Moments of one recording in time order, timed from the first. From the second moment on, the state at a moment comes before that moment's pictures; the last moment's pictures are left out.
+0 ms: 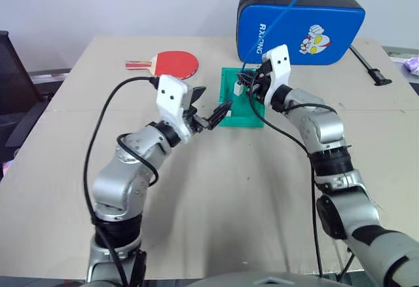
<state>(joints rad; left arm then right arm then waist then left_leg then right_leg) -0.38 0.40 0.10 -0.57 -0.47 0.83 -0.43 -0.90 -0.13 0.02 0.38 0.29 0.52 0.50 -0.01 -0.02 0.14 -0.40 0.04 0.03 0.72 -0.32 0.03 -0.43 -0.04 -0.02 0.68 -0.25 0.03</state>
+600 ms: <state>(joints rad) -0.21 0.46 0.15 -0.73 -0.54 0.91 -0.36 -0.65 -0.31 -0.10 0.16 0.43 0.50 0.66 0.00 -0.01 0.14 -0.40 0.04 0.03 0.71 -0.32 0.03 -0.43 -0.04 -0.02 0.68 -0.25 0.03</state>
